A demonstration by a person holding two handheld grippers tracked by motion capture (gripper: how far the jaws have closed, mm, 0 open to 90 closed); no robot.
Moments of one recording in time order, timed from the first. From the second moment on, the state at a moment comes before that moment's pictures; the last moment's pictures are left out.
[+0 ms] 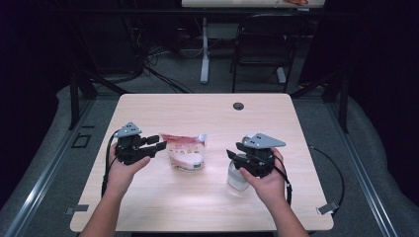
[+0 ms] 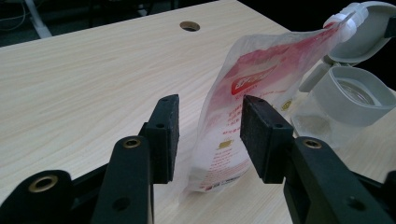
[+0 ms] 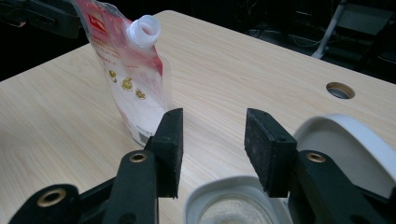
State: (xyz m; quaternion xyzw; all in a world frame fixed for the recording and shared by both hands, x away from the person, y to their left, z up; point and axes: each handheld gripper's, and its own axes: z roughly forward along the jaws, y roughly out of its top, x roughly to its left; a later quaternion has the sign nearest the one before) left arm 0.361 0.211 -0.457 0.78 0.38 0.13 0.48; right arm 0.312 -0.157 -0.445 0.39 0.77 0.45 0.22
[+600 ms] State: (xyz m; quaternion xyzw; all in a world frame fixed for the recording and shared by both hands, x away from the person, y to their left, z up) left arm 0.362 0.206 -0.460 0.79 0.37 0.13 0.47; right arm 0.340 -0.117 -0.447 0.37 0.78 0.46 0.19
